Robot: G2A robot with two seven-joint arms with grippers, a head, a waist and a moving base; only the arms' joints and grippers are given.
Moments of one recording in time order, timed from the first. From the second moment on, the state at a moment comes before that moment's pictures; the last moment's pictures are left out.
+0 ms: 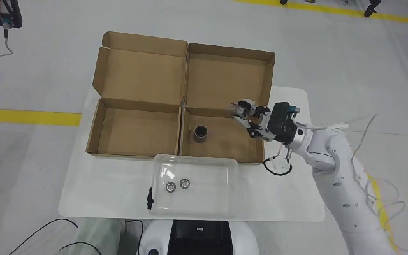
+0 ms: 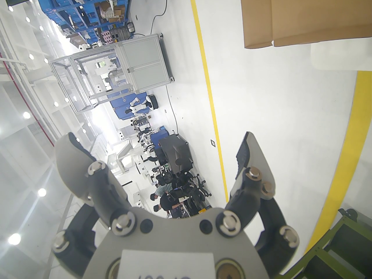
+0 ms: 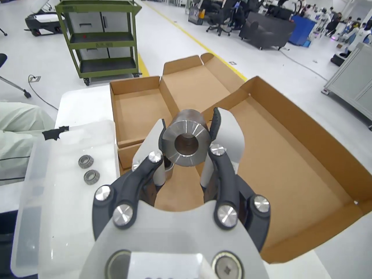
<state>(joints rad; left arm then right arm) 0.11 -0.38 -0.87 -1.29 2.37 -0.77 0.65 -1.14 -1.11 1.25 -1.69 -1.04 -0.90 0.15</state>
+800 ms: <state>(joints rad) 0.11 -0.38 -0.87 -1.29 2.37 -0.77 0.65 -0.98 -1.14 0.98 -1.53 -0.90 -0.69 0.66</state>
